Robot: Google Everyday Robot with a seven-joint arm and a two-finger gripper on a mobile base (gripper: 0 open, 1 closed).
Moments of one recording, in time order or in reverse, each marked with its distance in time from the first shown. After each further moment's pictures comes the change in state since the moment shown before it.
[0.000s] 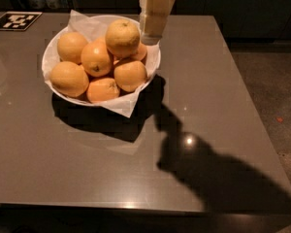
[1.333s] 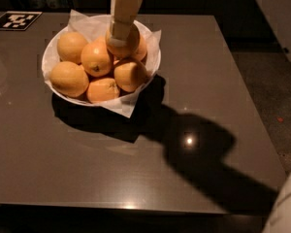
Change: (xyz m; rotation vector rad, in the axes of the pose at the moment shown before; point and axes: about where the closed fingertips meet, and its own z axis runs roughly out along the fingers) arm -0.022 -0.036 0.074 -0.094 -0.066 0.114
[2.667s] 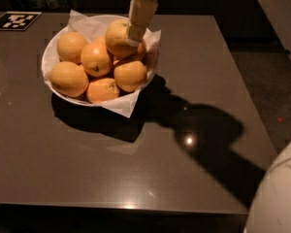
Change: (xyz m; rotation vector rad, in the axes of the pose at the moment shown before) arm 0.047 -0.018 0.015 -0.007 0.054 0.144
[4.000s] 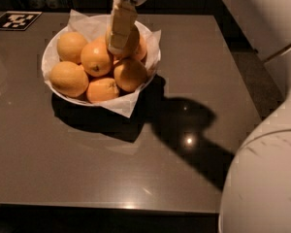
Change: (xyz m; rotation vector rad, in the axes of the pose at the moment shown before) arm -0.035 0.013 0.034 -0.089 -0.025 -0.078
